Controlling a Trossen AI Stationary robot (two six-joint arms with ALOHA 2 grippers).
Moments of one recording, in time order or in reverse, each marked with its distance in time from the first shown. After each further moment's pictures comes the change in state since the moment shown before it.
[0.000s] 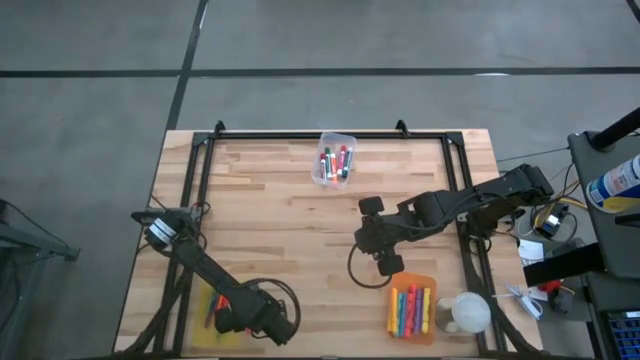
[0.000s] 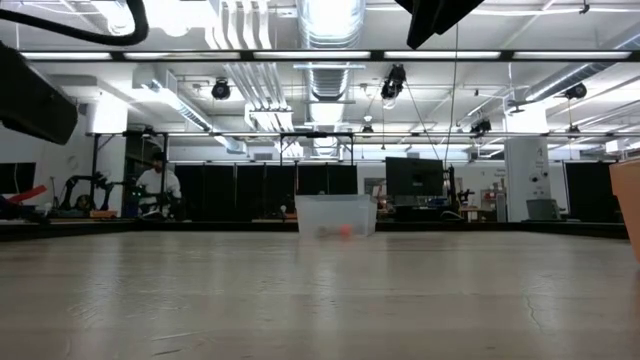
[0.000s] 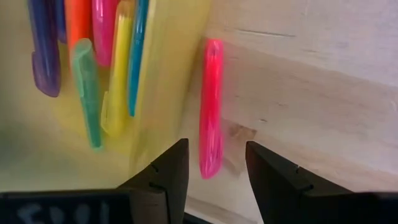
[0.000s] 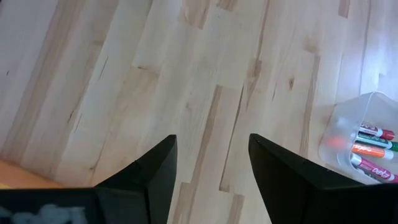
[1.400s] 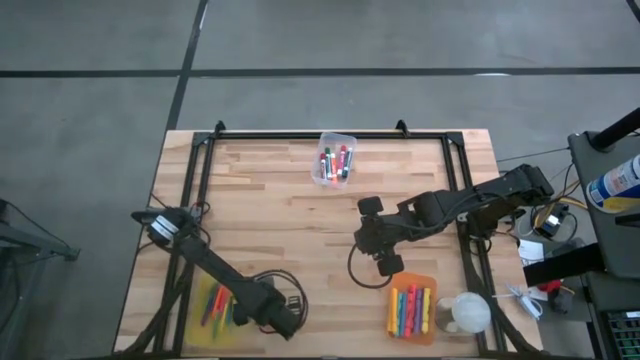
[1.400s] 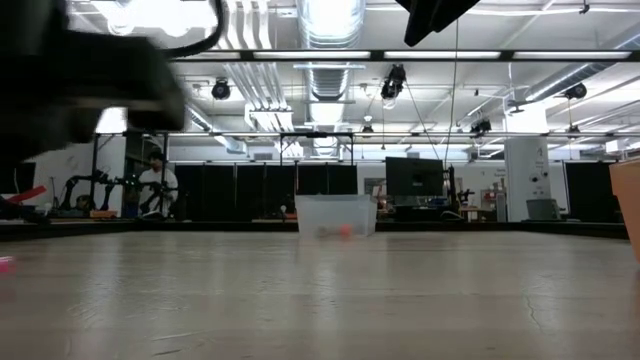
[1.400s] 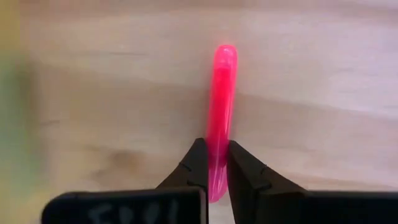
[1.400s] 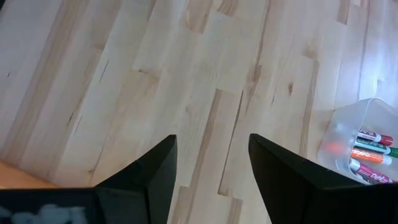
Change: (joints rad) left arm 0.055 -0.002 -0.063 0.221 -0.195 0.104; right arm 0.000 0.000 0.000 0.013 -0.002 -0.015
